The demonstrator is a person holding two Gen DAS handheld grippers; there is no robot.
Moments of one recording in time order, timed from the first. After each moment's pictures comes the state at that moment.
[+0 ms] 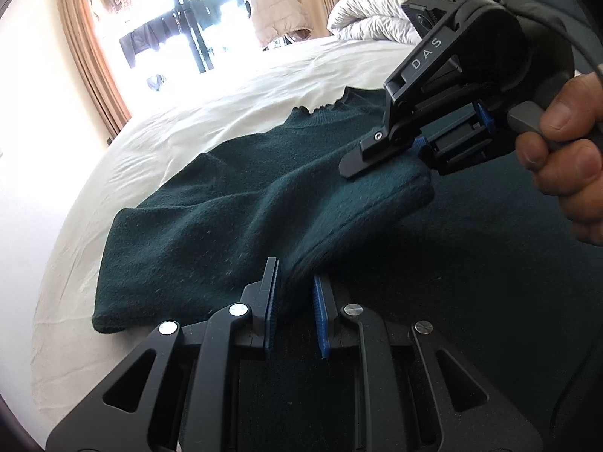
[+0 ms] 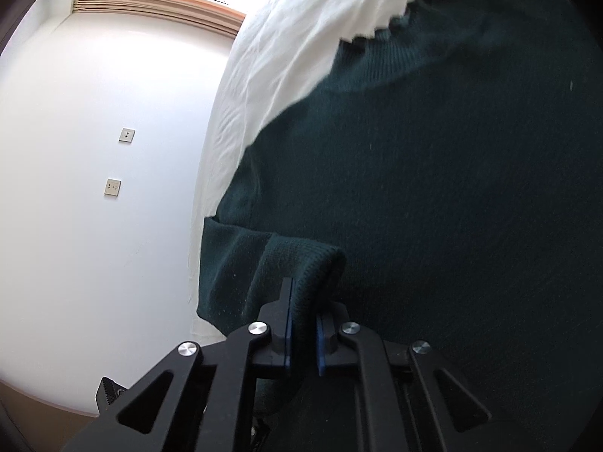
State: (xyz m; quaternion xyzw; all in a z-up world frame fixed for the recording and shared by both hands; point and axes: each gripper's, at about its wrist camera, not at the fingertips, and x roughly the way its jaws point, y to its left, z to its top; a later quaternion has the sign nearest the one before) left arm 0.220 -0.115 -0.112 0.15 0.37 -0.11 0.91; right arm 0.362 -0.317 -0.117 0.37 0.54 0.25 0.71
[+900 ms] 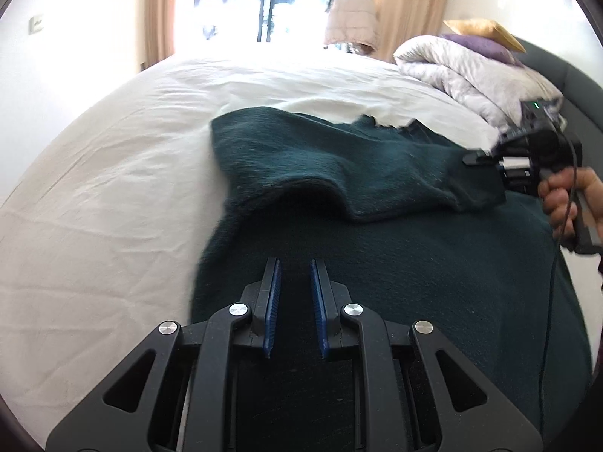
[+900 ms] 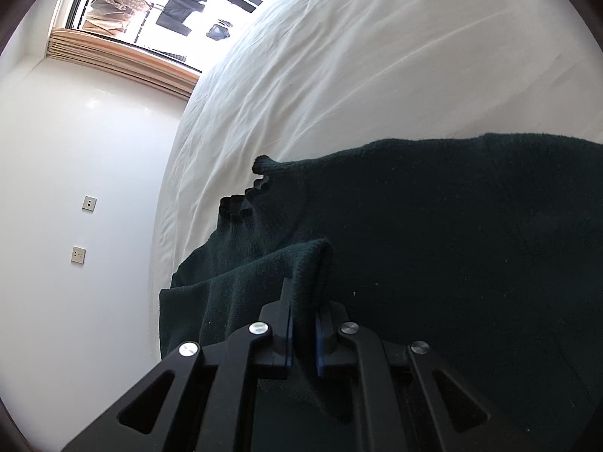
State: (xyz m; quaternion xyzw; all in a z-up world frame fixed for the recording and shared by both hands) left arm 0.244 0.003 -0.119 -0.06 0.38 -0.05 0.92; right arm 0.404 -0.461 -0.126 0.38 0.51 0.14 0.76
